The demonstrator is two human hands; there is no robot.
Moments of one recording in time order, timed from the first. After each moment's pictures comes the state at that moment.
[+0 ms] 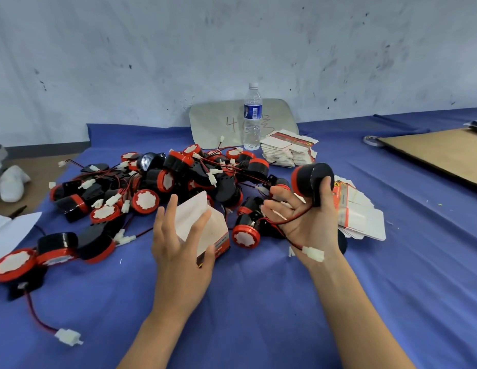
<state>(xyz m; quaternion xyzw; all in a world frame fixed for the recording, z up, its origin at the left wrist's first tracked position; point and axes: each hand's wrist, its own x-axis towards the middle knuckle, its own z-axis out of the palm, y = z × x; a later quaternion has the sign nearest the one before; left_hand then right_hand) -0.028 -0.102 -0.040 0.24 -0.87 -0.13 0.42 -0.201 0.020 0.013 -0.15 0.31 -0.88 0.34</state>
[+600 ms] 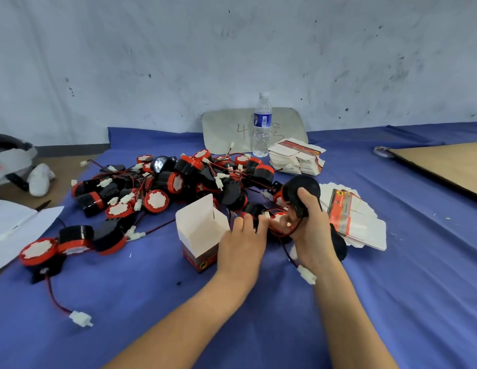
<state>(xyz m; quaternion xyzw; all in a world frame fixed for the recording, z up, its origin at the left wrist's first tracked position) -0.098 -0.047 -0.015 0.26 -0.95 0.13 0.13 -0.201 0.025 0.016 -0.11 0.44 -0.85 0.29</state>
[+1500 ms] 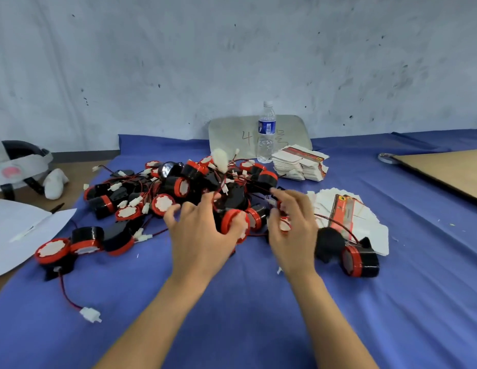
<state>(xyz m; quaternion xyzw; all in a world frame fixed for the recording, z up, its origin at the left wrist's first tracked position) -0.045 -0.070 0.033 0.34 -0.85 -0.07 0.40 -0.175 0.013 -0.001 -0.41 0.64 -0.60 -0.26</state>
